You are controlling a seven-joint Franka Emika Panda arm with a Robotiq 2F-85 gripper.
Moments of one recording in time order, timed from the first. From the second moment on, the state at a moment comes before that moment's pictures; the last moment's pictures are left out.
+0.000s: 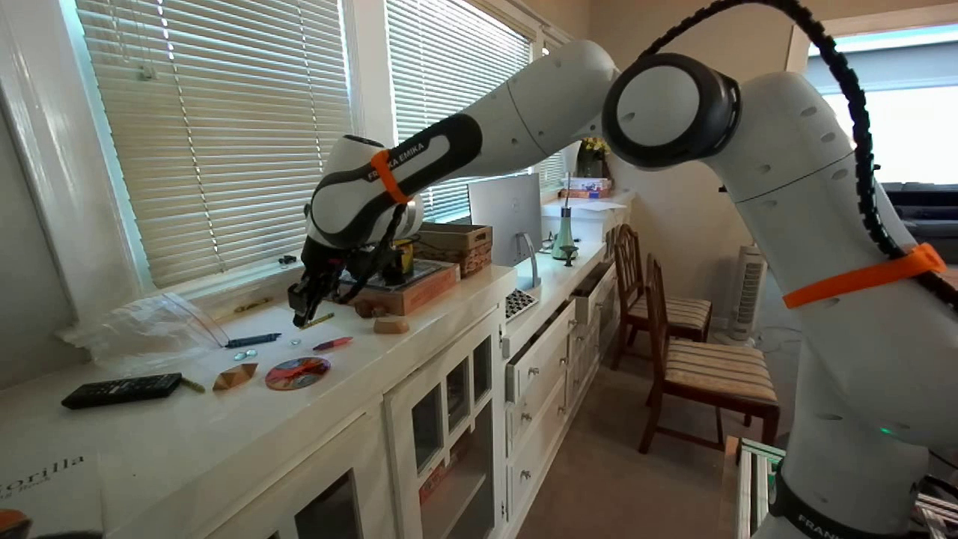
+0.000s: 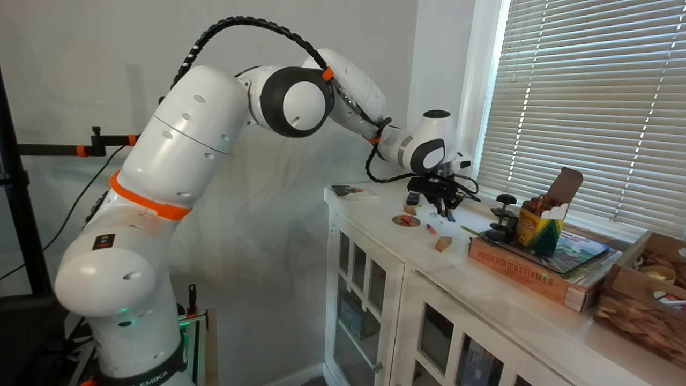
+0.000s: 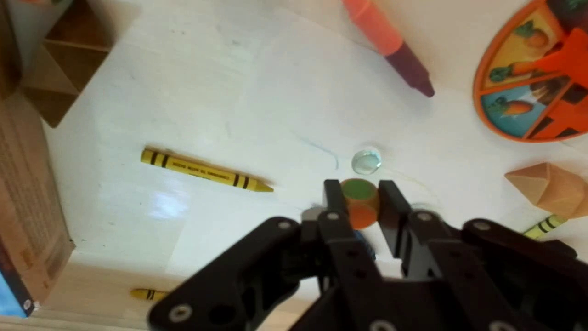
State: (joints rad) arm 0.05 0.54 0.16 -1.52 0.04 2.53 -0.32
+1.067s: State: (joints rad) arm 0.06 0.66 0.18 -1.30 -0.02 2.31 -0.44
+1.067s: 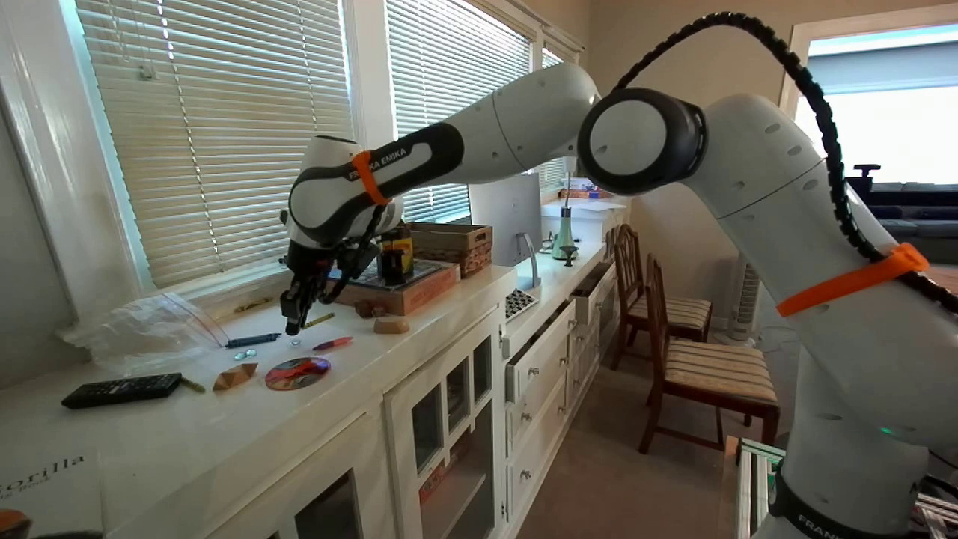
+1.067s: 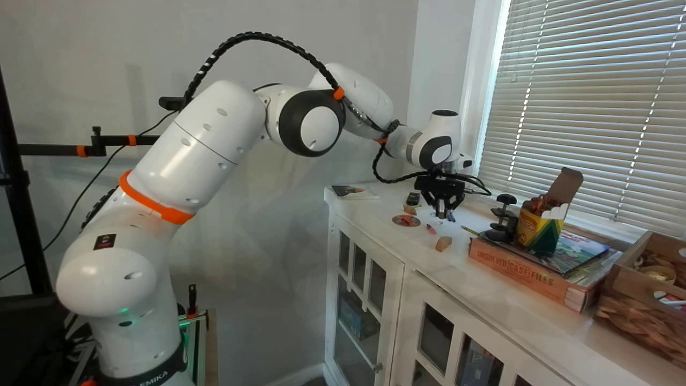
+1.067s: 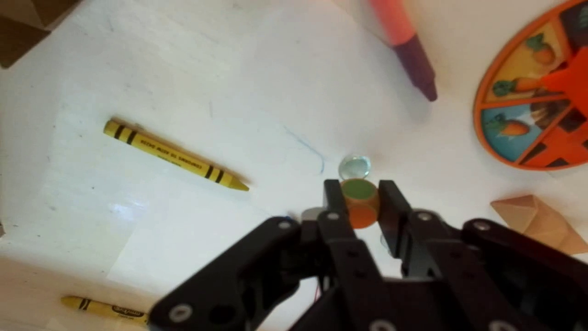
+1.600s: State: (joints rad) arm 0.06 0.67 0.17 -1.28 -0.03 2.26 -0.44
